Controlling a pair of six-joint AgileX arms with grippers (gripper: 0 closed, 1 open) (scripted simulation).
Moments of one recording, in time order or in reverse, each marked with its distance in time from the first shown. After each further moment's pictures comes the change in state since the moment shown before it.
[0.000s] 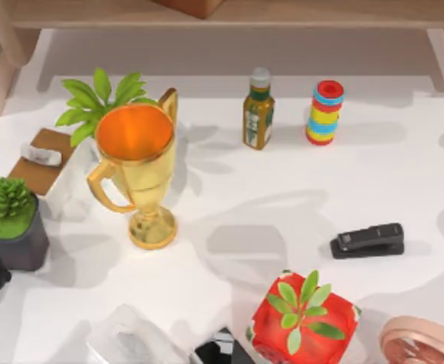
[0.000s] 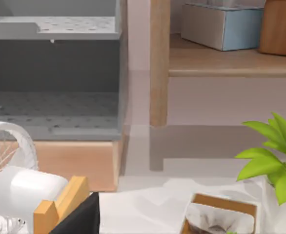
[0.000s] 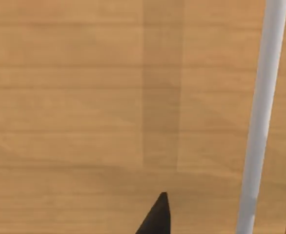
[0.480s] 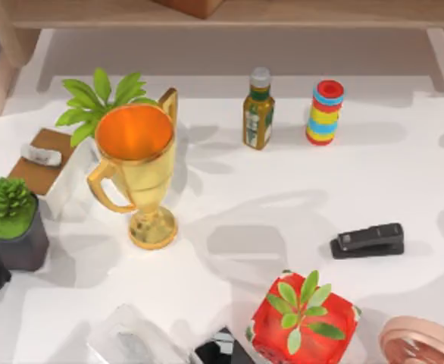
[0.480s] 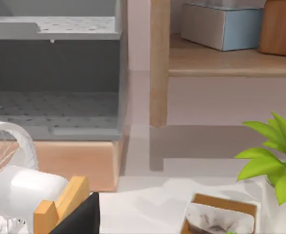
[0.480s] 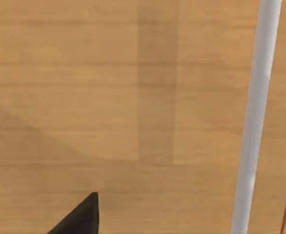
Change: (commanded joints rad) left arm 0.000 0.000 0.000 0.000 0.000 0.000; right arm 0.000 0.000 0.000 0.000 0.000 0.000
